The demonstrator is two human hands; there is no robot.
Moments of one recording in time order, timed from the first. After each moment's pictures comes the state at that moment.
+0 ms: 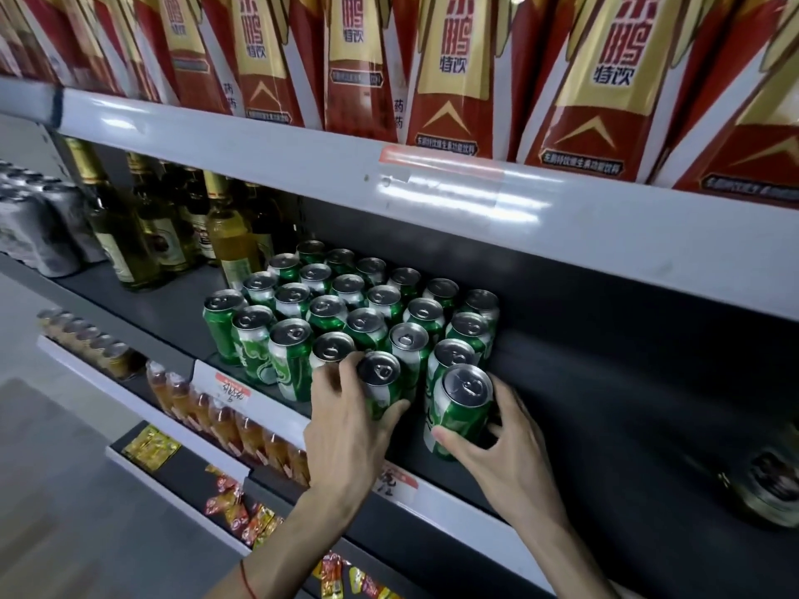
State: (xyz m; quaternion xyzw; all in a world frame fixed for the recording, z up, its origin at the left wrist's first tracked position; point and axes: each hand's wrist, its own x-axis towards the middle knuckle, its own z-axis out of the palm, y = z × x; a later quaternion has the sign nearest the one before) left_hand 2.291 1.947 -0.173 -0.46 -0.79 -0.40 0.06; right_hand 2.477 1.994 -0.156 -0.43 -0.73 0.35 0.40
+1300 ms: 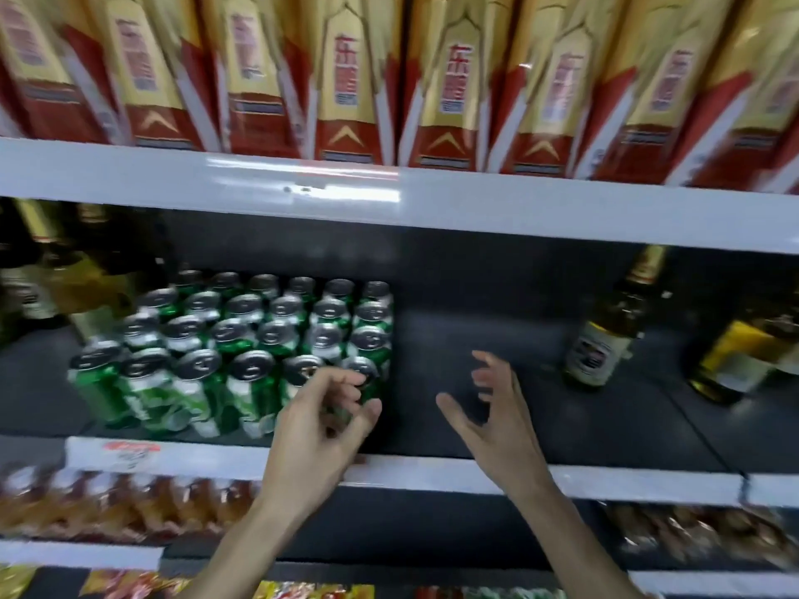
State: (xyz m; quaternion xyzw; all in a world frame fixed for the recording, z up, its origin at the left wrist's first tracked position) left_hand 2.294 1.901 -0.118 -0.62 -0.51 -0.53 -0.27; right_hand 2.529 1.936 -0.151 -0.54 -0.66 0.20 0.47
